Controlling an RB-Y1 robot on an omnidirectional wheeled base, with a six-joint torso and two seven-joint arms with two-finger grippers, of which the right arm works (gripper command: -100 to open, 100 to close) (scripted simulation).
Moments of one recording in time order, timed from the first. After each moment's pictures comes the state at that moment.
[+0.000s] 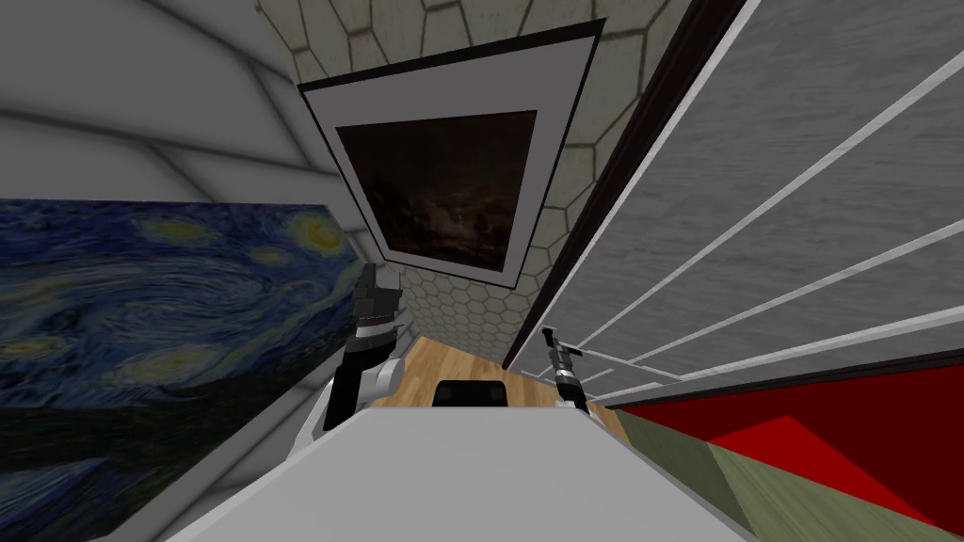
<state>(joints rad) 0.15 -0.26 -0.16 -0.80 -0.11 -0.85 -0.21</state>
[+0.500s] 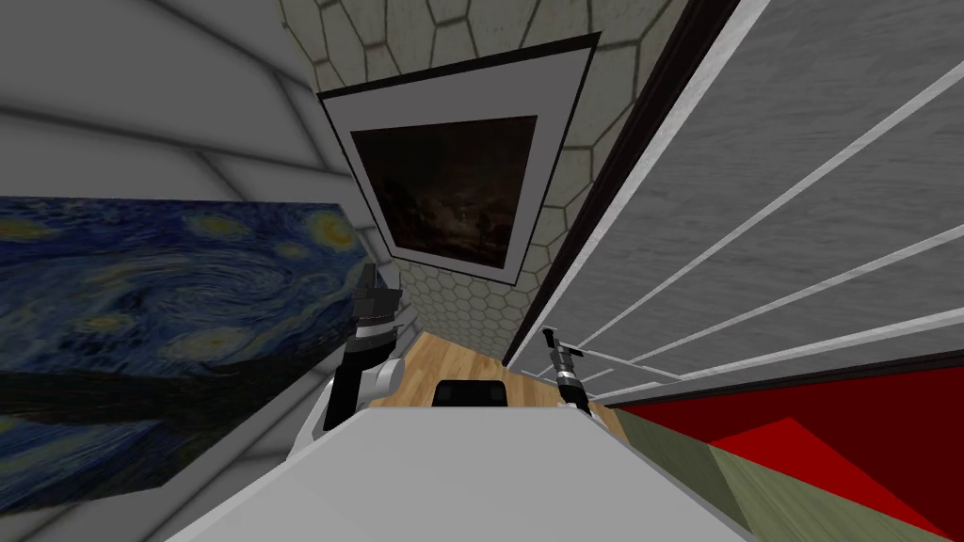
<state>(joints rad) 0.16 -0.28 -0.15 -0.81 -0.11 -0.87 -0.22</state>
